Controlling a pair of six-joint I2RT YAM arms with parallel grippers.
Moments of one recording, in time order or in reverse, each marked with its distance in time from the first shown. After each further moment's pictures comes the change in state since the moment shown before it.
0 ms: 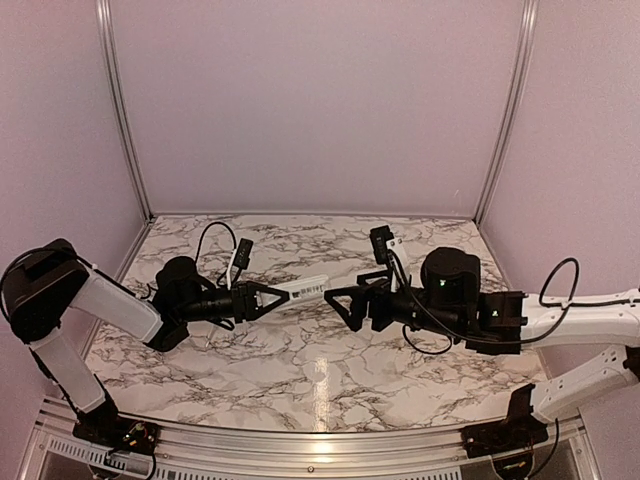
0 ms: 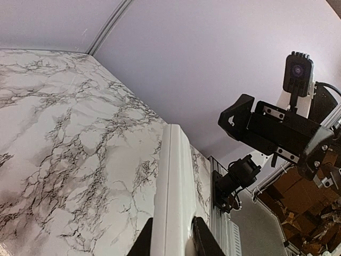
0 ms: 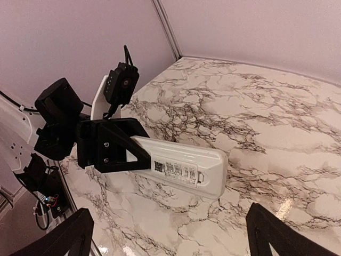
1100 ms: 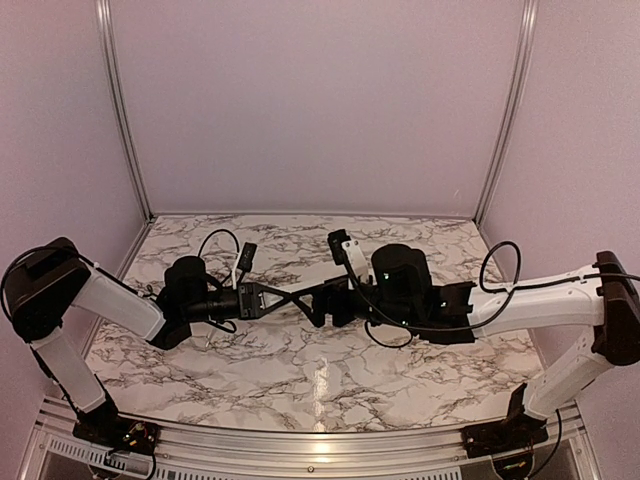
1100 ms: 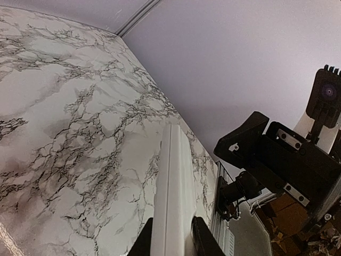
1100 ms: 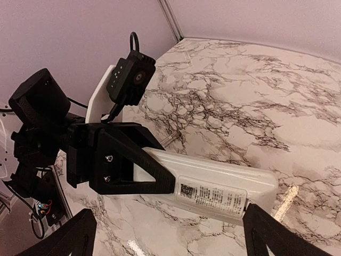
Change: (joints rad) left arm 0.008 0.027 0.030 -0.117 -0.077 -0.114; right arm -0.010 0.307 0.158 0.064 -0.055 0.043
